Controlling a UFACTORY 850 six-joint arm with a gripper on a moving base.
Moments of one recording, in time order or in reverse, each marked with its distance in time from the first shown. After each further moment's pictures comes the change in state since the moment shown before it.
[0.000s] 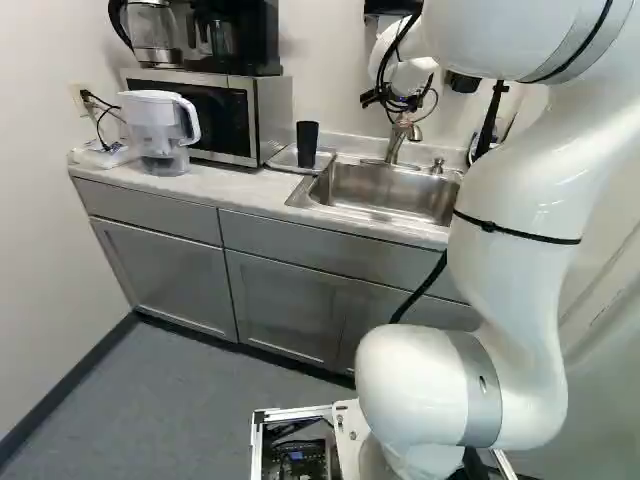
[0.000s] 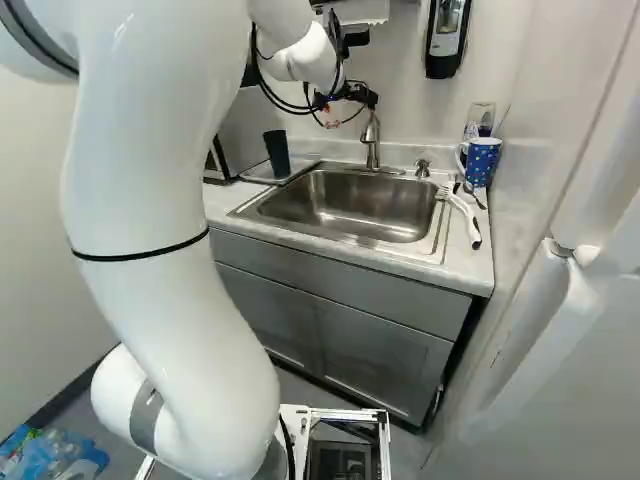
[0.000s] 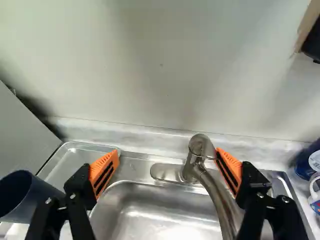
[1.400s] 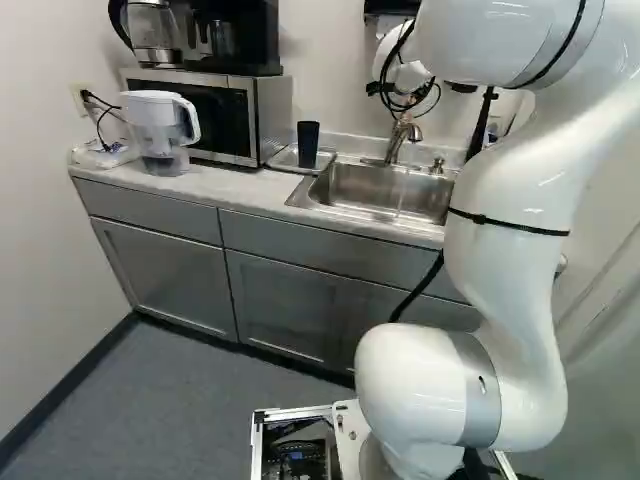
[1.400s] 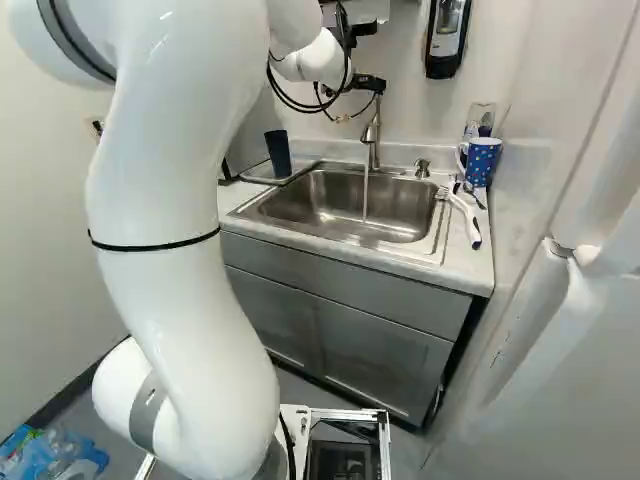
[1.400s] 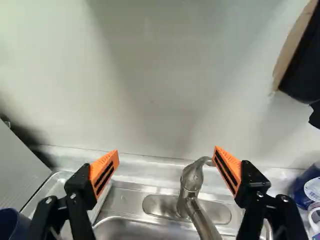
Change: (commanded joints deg) arm -1.5 -4.2 -4.7 0.0 7.3 0.0
